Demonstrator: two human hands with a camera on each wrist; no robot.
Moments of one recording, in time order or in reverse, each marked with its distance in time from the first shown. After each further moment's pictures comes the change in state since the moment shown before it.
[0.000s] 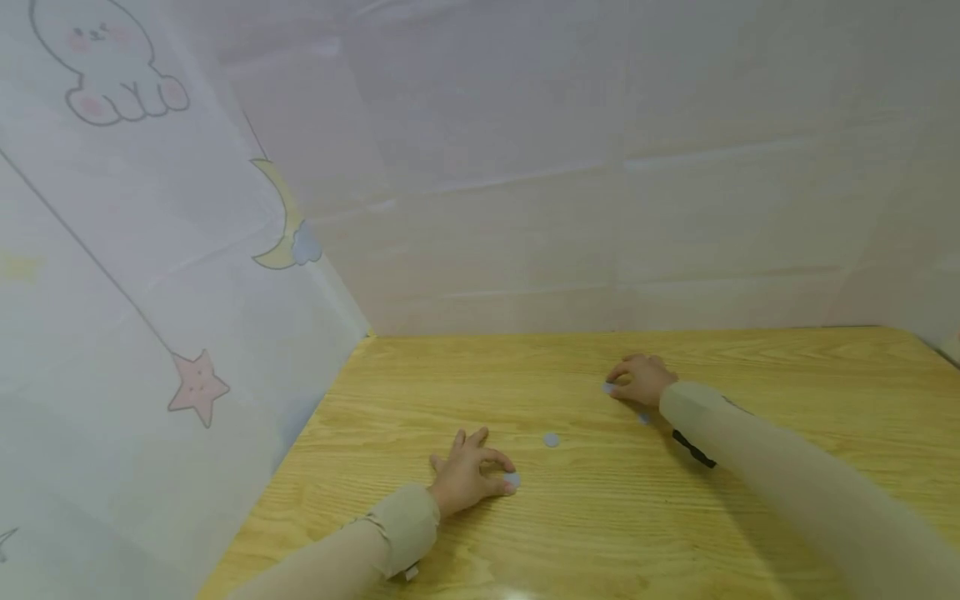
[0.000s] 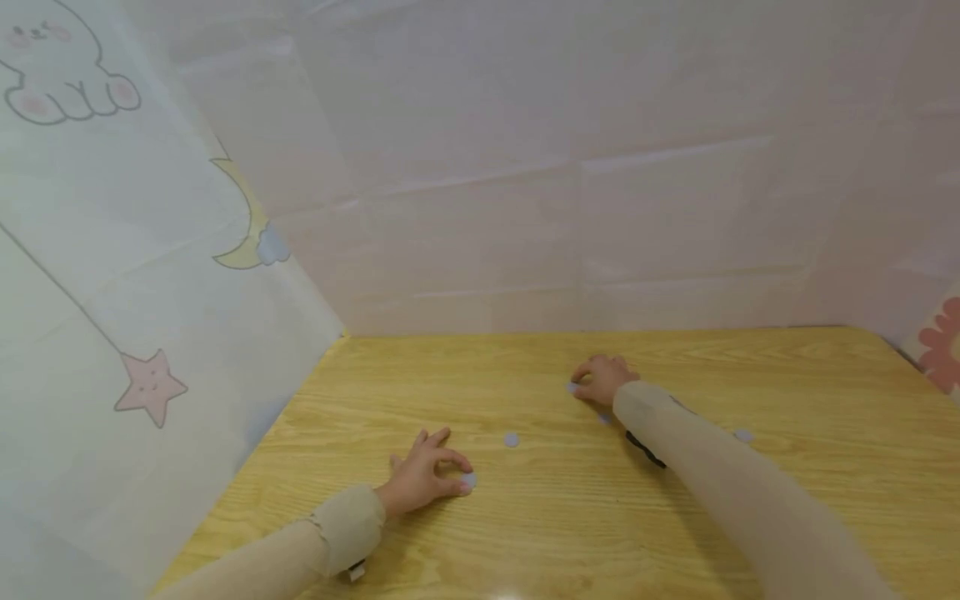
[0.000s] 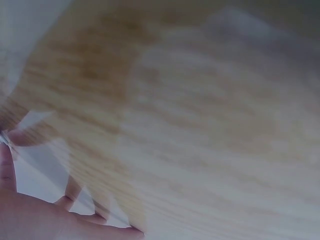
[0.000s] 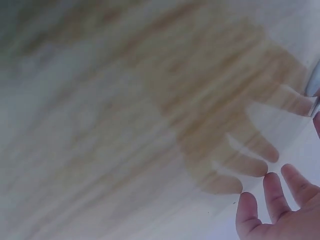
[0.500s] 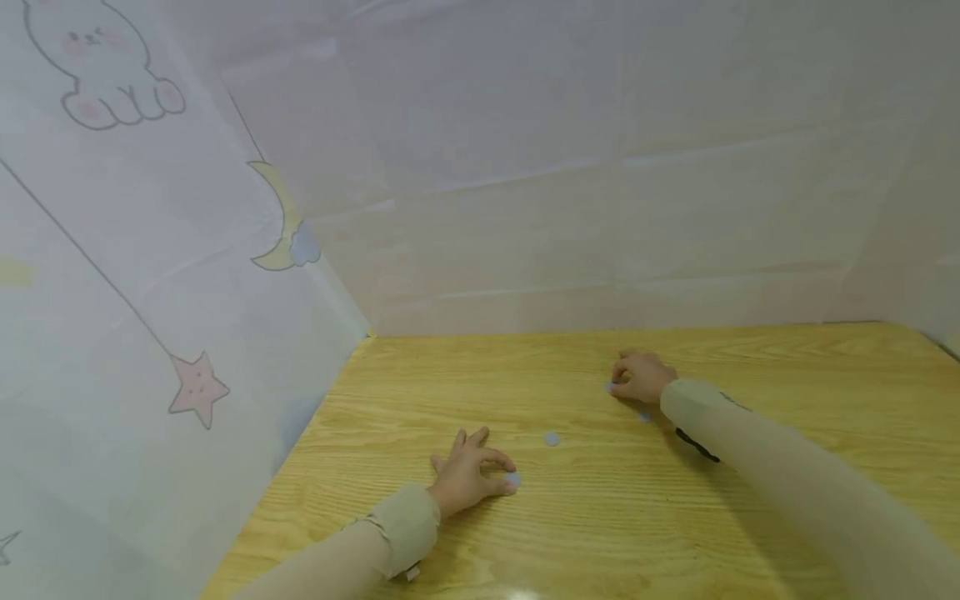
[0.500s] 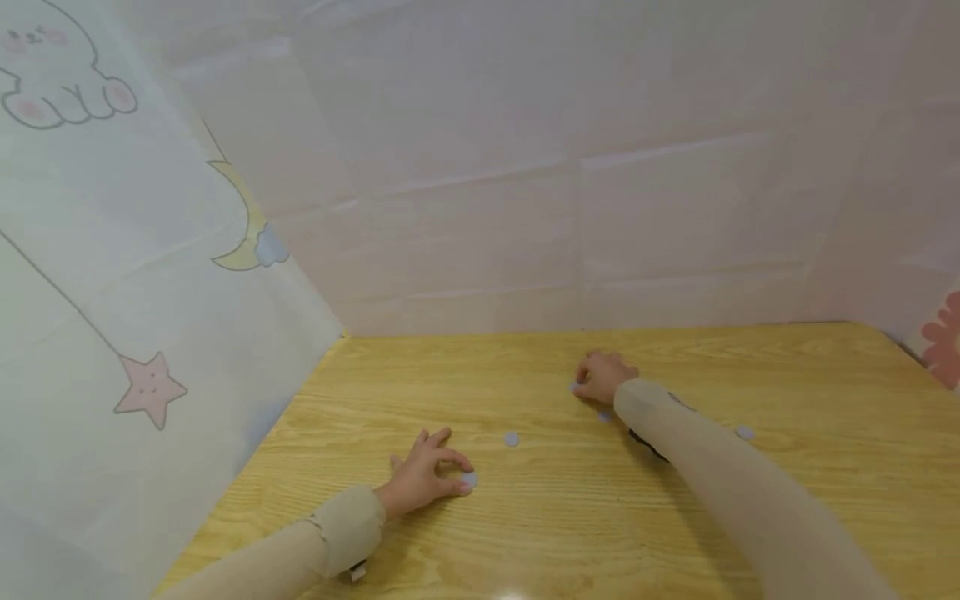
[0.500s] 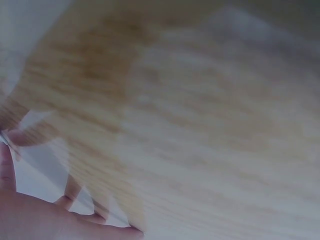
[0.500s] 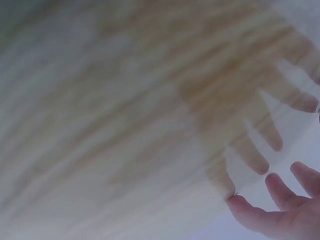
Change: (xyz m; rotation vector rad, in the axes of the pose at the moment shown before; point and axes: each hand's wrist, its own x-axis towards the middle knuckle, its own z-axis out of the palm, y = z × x) left_hand 0.000 0.002 0.000 -0.003 -0.009 -0.013; right_hand 0.010 0.009 0.002 -0.067 0.026 -0.093
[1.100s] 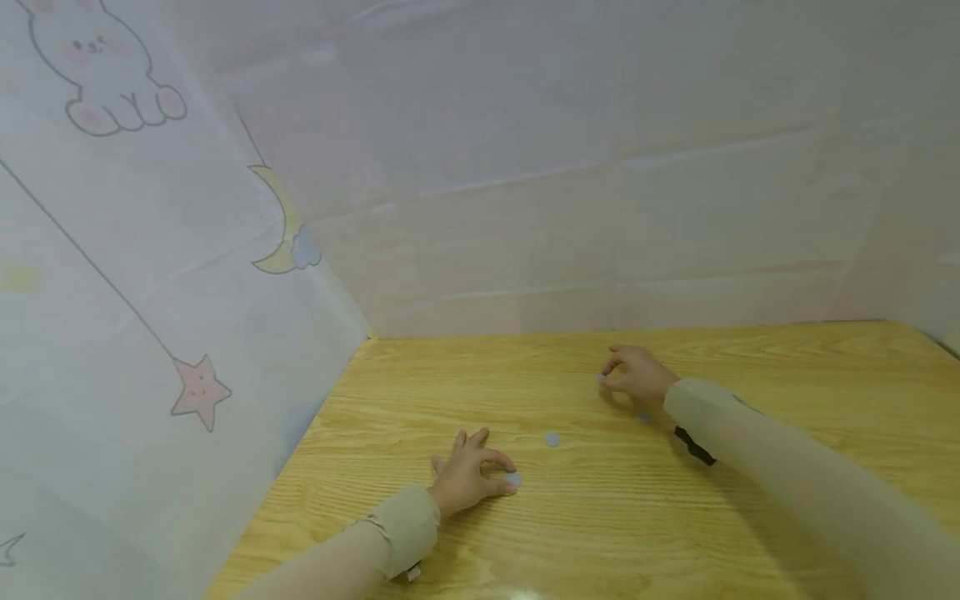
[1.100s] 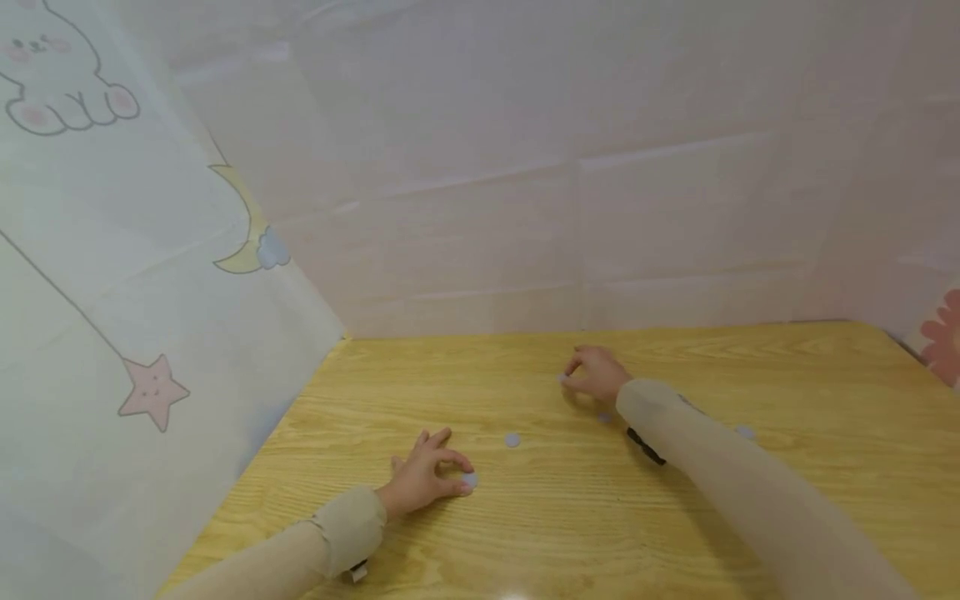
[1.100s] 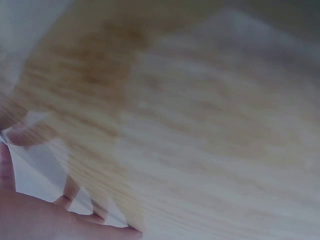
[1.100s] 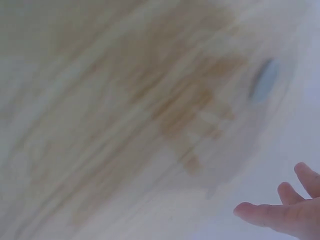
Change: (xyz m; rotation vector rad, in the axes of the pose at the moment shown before) left_hand 0.002 -0.001 0.002 0.005 0.000 -0.005; right_hand -0.005 -0.017 -0.007 0.228 0.066 -0.136
